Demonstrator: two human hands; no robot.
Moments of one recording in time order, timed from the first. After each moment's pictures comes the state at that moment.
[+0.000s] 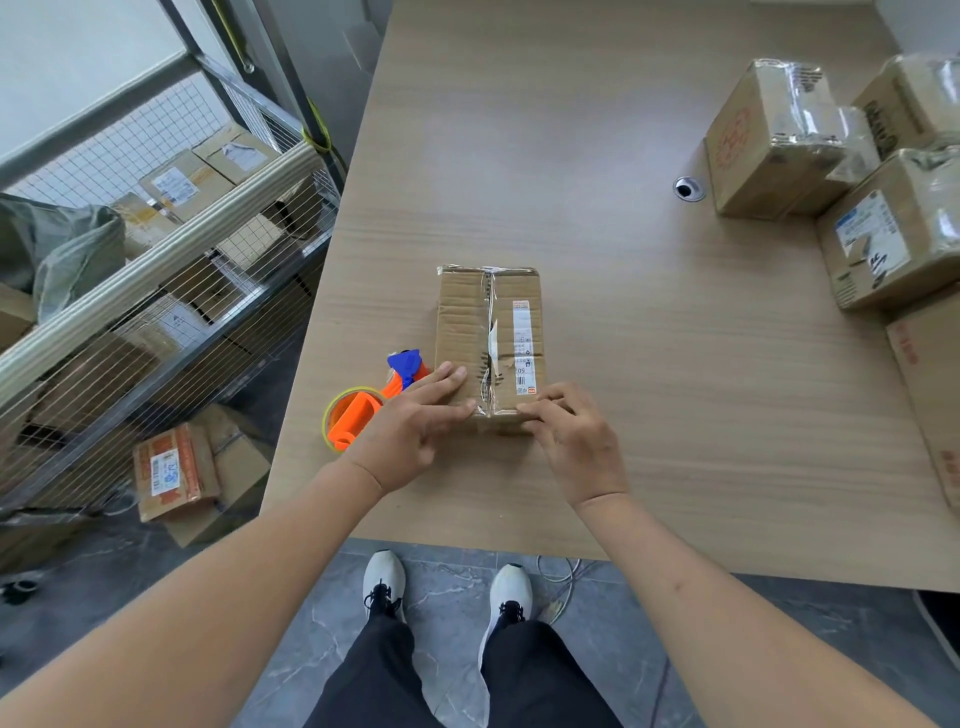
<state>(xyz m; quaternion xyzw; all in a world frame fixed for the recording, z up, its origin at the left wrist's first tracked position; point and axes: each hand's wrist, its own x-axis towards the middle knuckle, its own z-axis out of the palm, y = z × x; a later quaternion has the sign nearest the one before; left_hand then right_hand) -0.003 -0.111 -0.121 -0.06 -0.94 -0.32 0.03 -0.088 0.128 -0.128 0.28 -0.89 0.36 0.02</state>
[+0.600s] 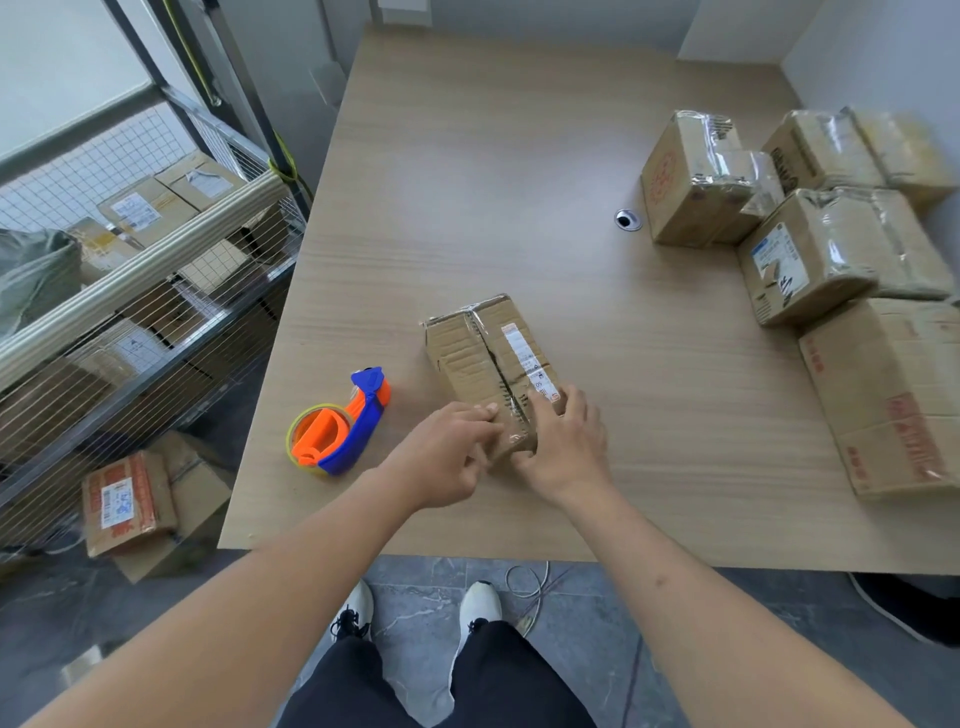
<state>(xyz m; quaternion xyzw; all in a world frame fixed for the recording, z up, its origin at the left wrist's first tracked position) -0.031 -0.027 -0.079 -0.06 -0.94 -0.31 -0.09 -0.093 0.147 -0.070 0.14 -0.97 0.09 -0.17</state>
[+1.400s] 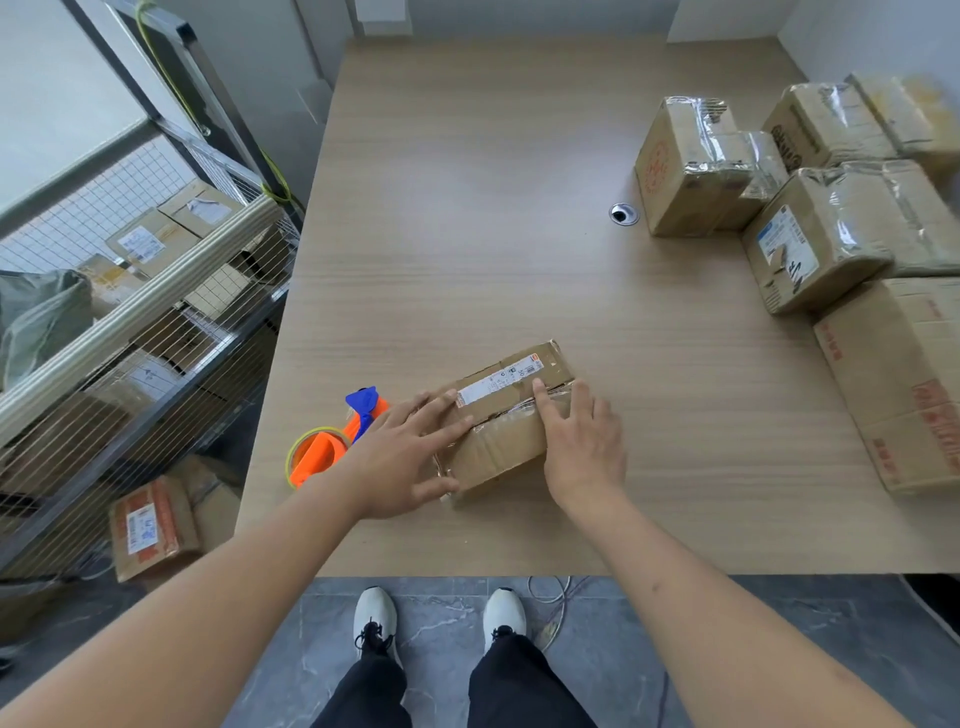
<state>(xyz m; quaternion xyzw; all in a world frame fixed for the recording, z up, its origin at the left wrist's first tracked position) -0.030 -0.080 -0.078 -0.09 -0.97 -0.13 -0.18 -0.116 0.158 -0.076 0.17 -0.98 -0.02 -0.13</state>
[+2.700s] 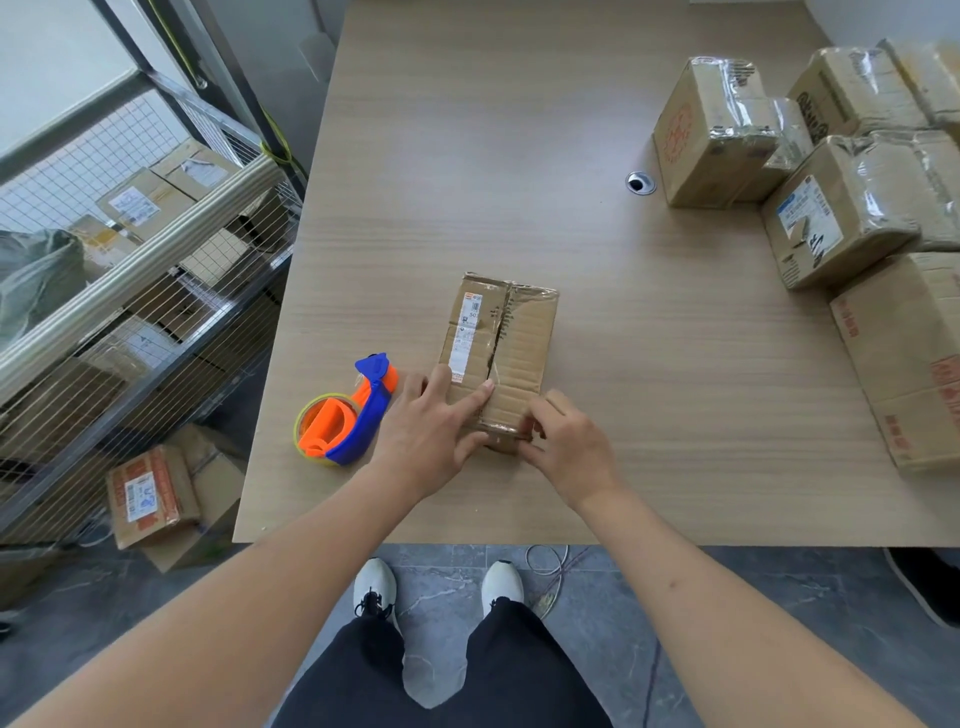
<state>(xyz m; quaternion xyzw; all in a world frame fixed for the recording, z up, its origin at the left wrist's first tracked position) -0.024 -0.042 -0.101 0.00 -1.00 -0.08 0.00 -0.084 0.162 -0.113 0.26 -0.92 0.29 -0.09</state>
